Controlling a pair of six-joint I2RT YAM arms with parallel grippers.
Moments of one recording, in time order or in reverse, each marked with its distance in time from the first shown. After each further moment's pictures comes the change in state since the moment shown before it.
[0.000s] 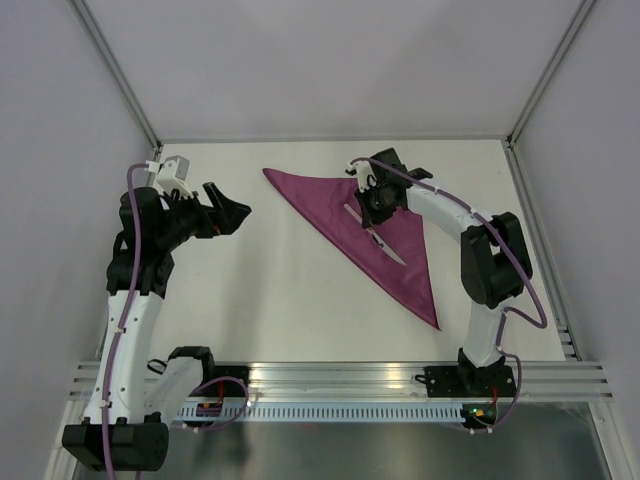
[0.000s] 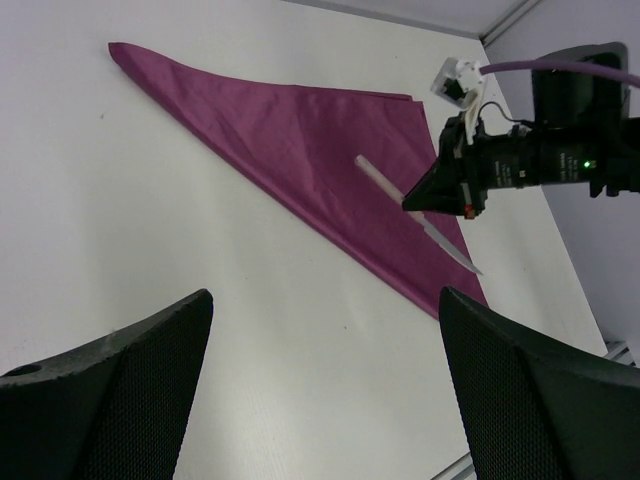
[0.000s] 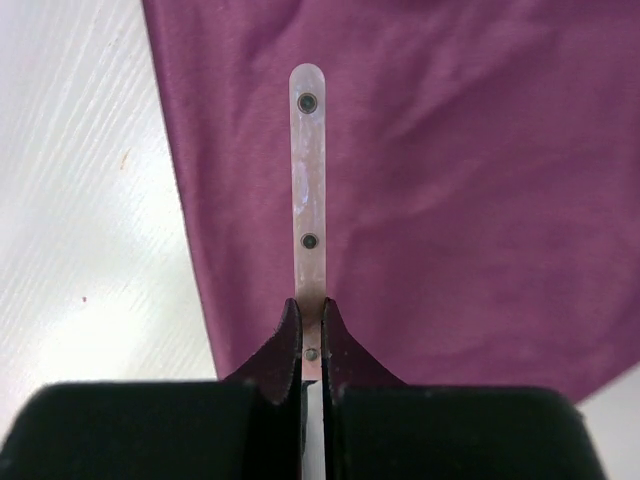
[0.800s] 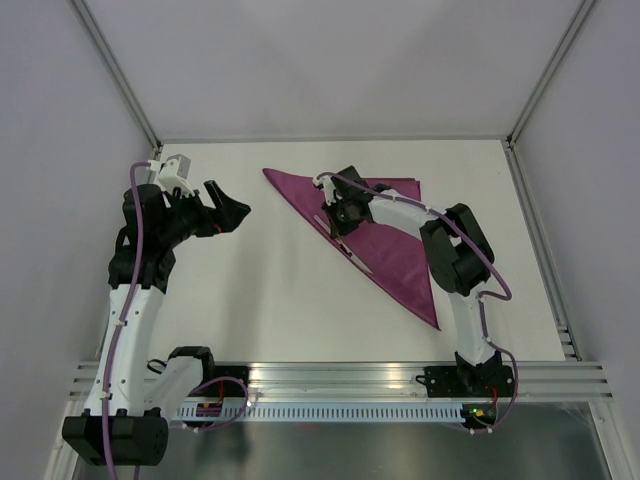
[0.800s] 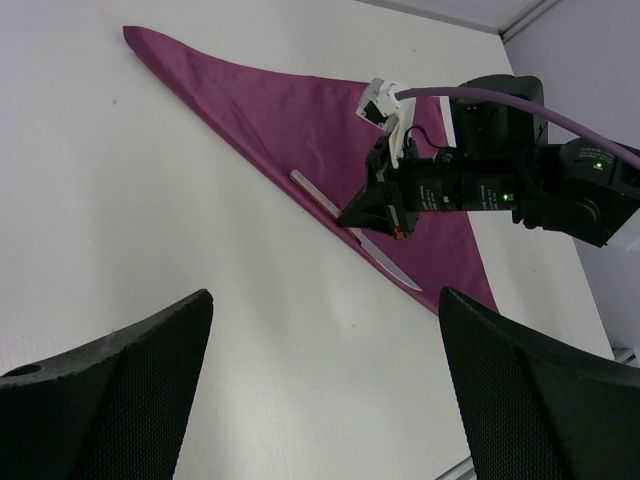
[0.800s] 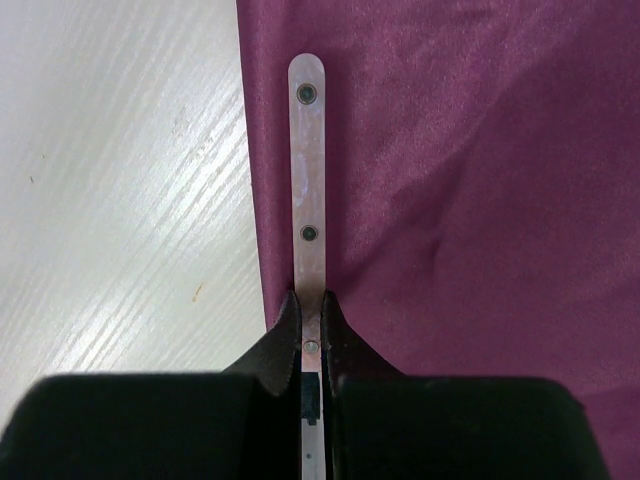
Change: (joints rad) left arm 0.000 0.032 0.006 -0.011 -0.026 -0.003; right arm 0.166 0.225 0.062 0.187 0.035 0.121
